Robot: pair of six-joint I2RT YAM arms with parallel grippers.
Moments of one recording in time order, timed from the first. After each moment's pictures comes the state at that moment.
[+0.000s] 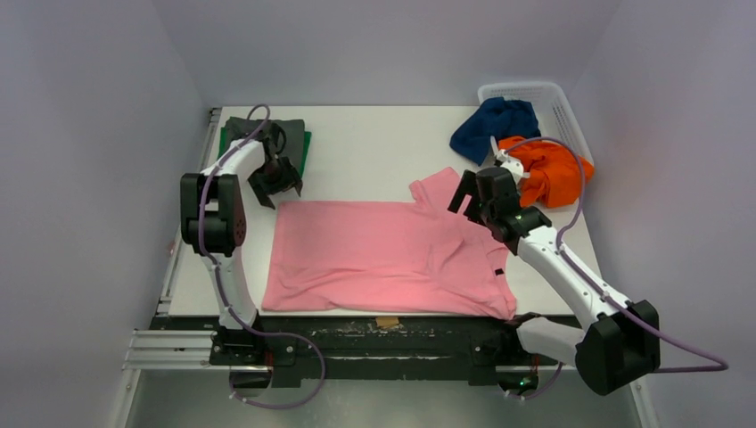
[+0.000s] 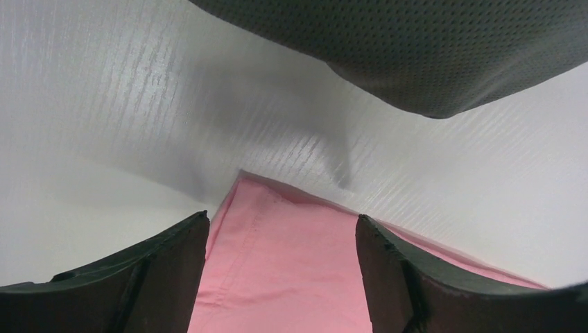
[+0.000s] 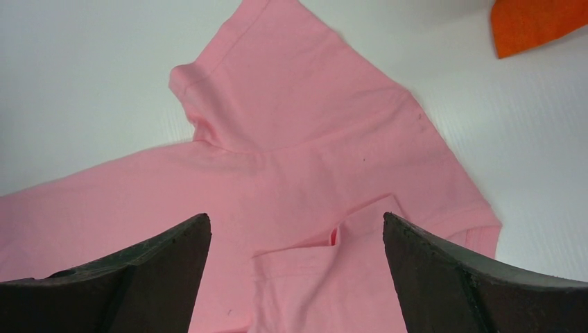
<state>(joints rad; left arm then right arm) -0.03 2.04 1.54 -0.83 -0.04 -0.58 0.37 1.15 0.86 -0.45 0.31 0.64</state>
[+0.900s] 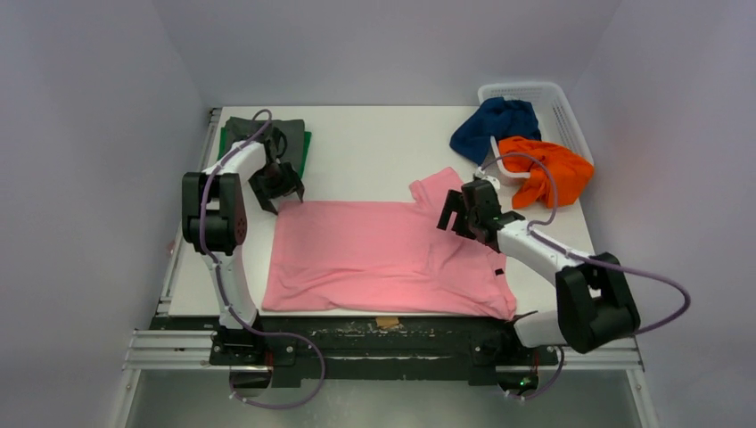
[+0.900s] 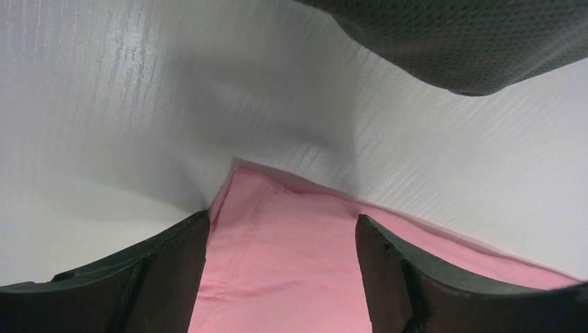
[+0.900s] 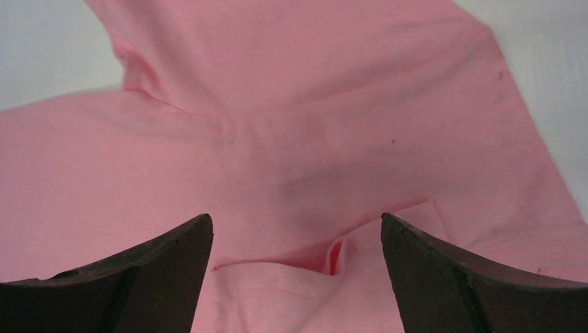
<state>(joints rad) -0.03 2.06 1.54 -0.88 0.00 -0.56 0.36 1.31 0.72 -0.22 0.19 0.60</state>
